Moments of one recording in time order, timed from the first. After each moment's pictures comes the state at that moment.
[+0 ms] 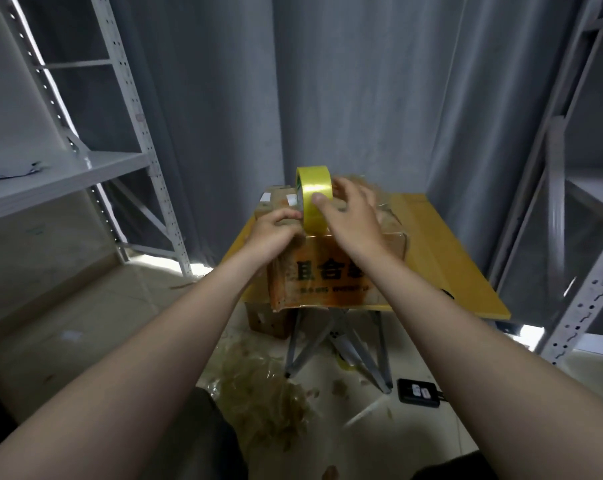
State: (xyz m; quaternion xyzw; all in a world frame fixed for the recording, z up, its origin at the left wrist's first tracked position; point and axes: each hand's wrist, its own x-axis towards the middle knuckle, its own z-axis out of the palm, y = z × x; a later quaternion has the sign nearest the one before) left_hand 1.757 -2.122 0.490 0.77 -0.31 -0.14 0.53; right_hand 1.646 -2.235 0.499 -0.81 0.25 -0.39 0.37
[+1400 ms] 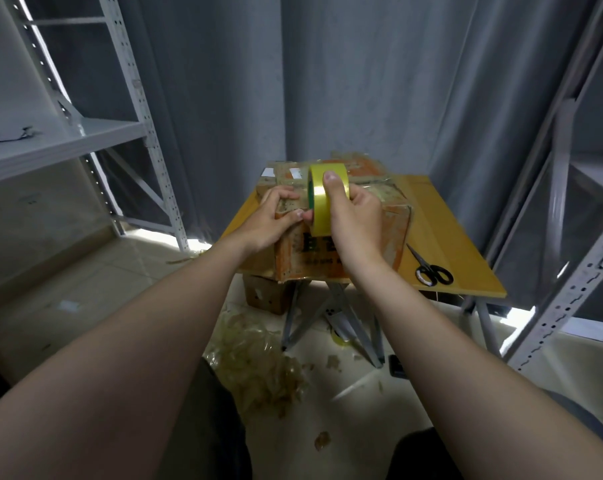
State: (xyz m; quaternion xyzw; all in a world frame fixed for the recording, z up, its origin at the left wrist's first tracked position) left_hand 1.819 -2.123 0.432 0.72 -0.50 -0.09 0.47; right_hand 1.629 -2.180 0.483 -0.66 0.23 -0.45 0.55
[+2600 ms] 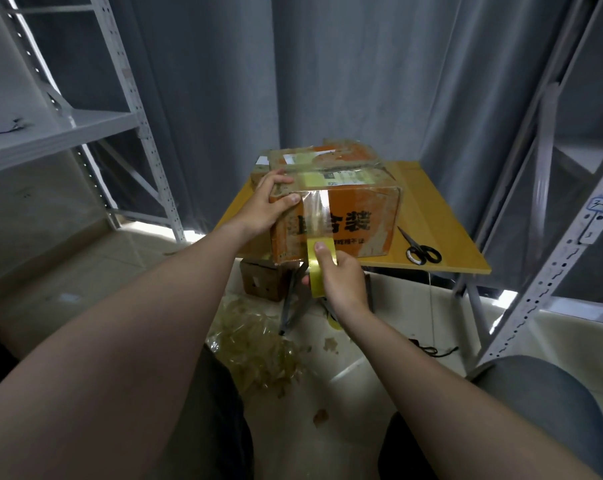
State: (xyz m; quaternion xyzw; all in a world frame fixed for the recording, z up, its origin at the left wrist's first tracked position) left_hand 1.800 -2.116 0.438 0.70 -0.48 -0.12 0.52; right_hand 1.597 -2.158 0.377 -0.66 0.34 -0.30 0.60
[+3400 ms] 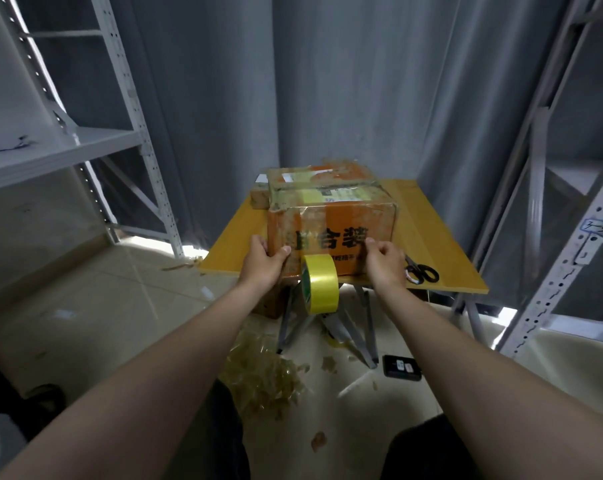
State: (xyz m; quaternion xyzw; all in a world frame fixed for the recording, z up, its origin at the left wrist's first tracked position) left_hand 1.758 -2.101 0.387 0.80 -0.24 -0.12 0.53; right_hand 1.595 -2.254 0.400 -0.66 0.46 -0.33 0.48
